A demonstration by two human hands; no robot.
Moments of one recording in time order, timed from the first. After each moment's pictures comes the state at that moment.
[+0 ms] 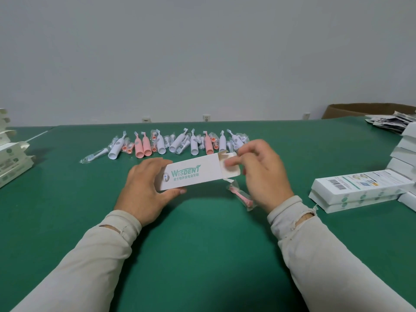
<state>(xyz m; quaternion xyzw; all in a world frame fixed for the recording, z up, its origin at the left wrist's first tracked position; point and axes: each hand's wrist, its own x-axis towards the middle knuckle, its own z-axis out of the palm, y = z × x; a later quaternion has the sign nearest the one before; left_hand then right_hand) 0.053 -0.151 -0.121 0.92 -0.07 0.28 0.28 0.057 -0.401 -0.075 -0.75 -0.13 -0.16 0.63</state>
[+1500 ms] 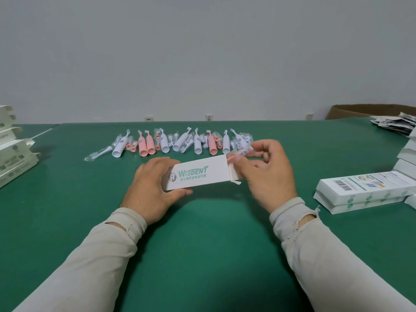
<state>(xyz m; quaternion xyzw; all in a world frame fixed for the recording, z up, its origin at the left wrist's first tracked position) 0.053 -0.151 -0.123 0.91 -0.09 0.27 0.29 0.061 -0.397 -0.081 -0.72 -0.09 -0.21 0.66</state>
